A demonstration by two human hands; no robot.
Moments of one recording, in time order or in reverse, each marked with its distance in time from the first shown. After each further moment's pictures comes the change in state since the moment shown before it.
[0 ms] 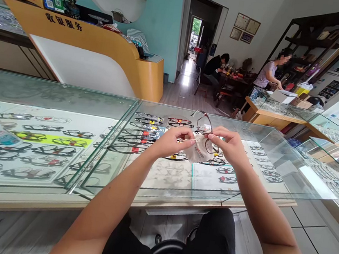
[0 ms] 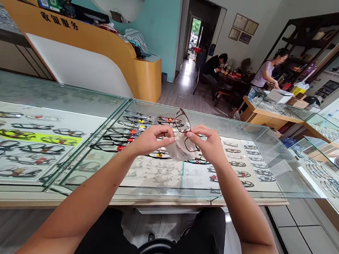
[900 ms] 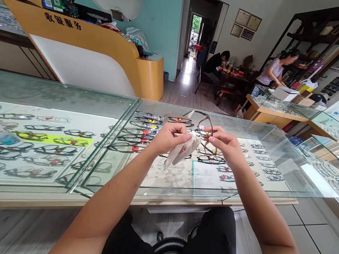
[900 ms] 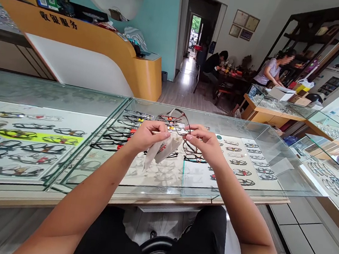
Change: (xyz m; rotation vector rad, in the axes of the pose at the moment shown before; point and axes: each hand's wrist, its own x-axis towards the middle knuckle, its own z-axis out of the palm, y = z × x) left_hand 0.002 -0.005 0.000 -0.204 0.131 -0.042; right_hand -0.009 0.012 0.004 0.196 -0.077 0.094
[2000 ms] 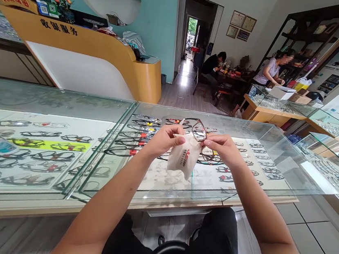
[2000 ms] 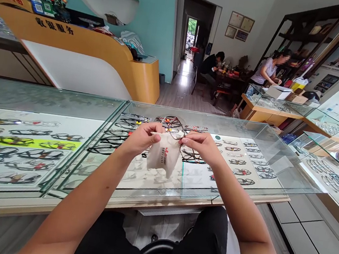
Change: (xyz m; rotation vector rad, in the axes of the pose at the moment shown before) left_hand 0.001 -0.005 -0.006 -0.195 -0.077 -0.107; right_hand 0.005 0.008 -0.007 -0.021 -0.120 0.011
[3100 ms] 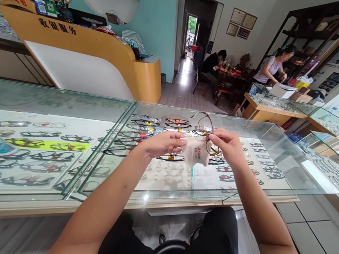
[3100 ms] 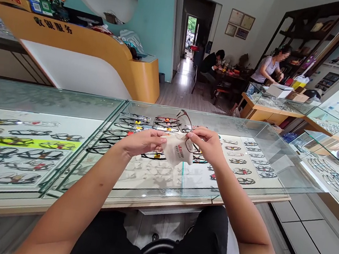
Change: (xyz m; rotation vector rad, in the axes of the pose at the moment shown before) left_hand -0.001 0.003 -0.004 -0.212 -0.167 -0.461; right_hand -0.004 0.003 -0.005 -0.068 0.262 -0.094
